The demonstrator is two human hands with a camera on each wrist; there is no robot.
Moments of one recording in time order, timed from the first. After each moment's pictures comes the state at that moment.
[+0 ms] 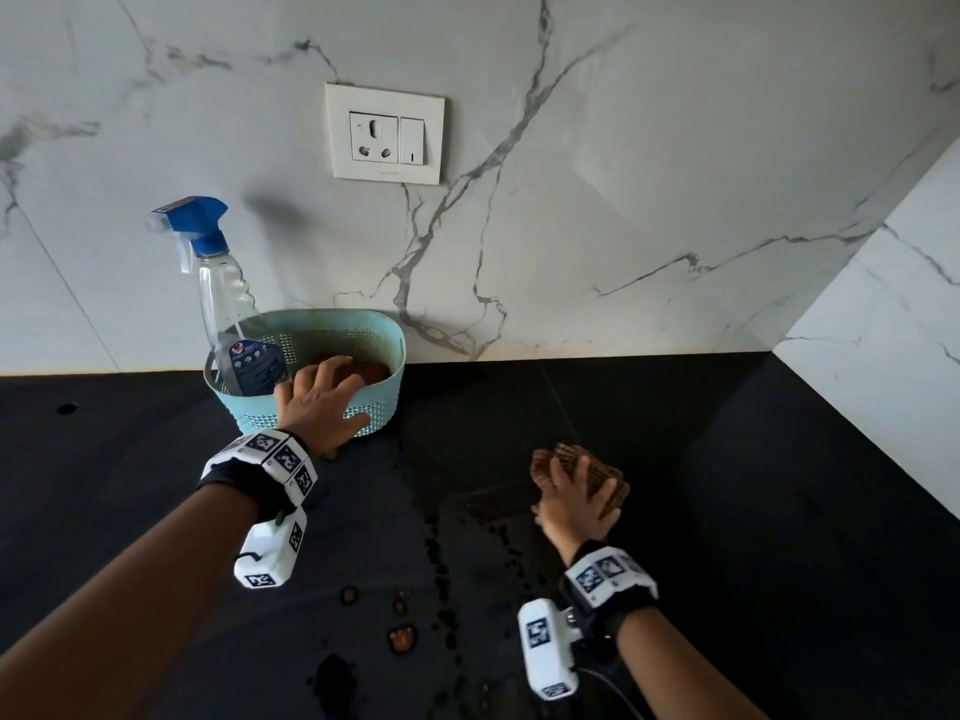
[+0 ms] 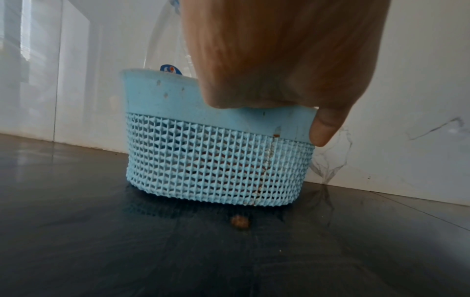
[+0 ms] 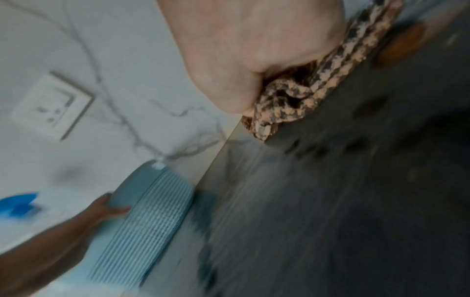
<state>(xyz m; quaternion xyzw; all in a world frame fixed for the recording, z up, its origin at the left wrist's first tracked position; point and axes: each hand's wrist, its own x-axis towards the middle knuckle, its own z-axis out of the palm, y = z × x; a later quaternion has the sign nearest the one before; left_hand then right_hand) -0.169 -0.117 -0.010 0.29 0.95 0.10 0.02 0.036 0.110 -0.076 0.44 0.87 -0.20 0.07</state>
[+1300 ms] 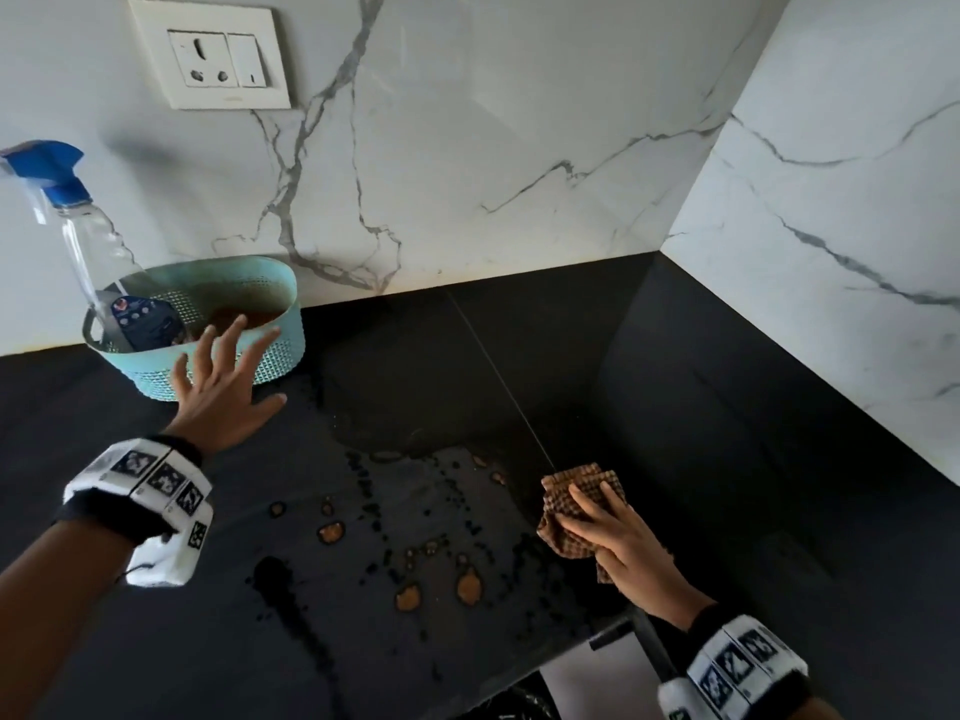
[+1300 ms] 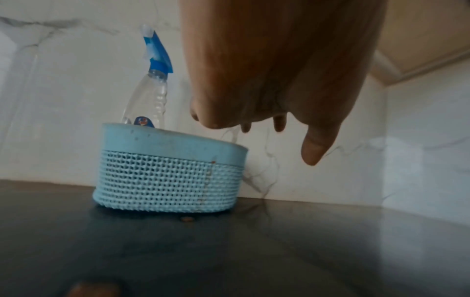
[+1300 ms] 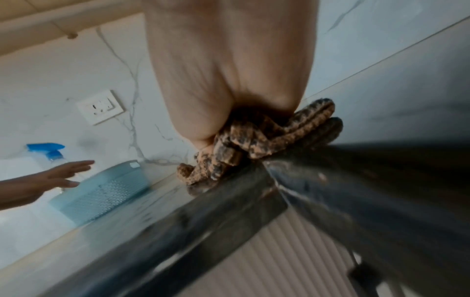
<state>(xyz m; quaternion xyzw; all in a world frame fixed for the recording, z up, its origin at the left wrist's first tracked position) -0.102 -0.142 -0.017 0.34 0.92 0.17 -0.01 0.301 0.126 -0.094 0.17 0.96 -0.22 0.01</state>
